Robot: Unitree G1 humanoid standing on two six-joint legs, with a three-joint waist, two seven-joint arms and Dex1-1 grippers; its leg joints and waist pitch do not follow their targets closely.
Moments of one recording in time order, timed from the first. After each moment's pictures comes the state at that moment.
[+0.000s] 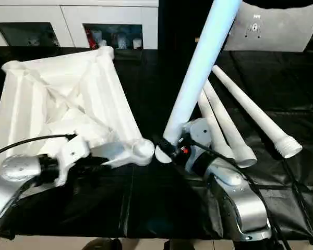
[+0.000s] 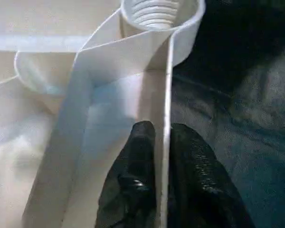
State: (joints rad) left arm -0.23 0.61 -0.26 -0.04 -0.14 0.33 -0.91; right arm -0.11 -0.28 0.09 -0.23 0.31 0.42 0.52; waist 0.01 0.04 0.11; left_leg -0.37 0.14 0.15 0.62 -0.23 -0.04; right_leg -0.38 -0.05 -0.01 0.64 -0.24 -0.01
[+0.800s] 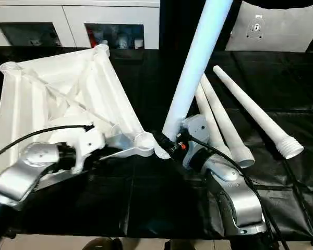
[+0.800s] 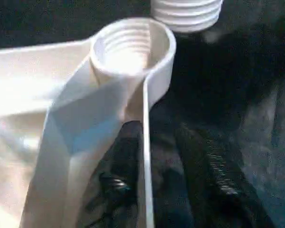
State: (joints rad) left arm -0.36 0.52 -0.33 0.09 -0.09 0.26 -0.93; right arm -0.16 -0.25 0.09 -0.19 0.30 0.41 0.50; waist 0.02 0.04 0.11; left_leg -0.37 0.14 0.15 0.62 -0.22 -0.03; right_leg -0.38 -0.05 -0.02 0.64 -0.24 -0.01
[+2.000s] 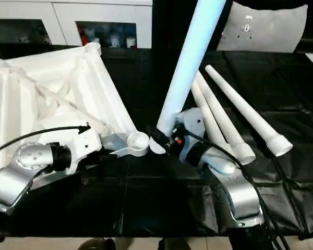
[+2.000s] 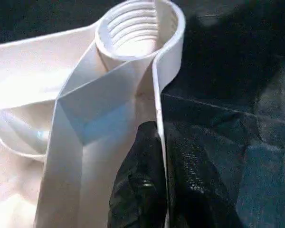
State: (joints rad) left arm -0.35 0.60 -0.33 0.06 -0.03 0.23 -0.95; right arm -0.22 -0.25 0.09 -0.18 0.32 0.41 0.53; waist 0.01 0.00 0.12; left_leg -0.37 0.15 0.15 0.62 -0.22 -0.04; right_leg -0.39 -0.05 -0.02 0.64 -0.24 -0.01
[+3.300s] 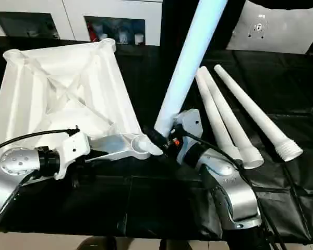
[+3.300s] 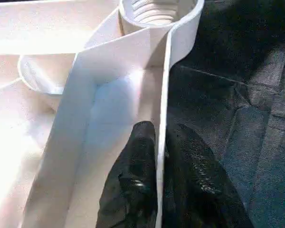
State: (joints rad) left arm -0.24 0.64 -0.23 -0.07 -0.07 0.31 -0.95; right arm -0.20 -0.23 0.11 -0.19 0.32 0.42 0.53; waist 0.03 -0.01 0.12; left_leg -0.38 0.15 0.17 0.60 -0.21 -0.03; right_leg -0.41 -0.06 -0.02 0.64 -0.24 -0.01
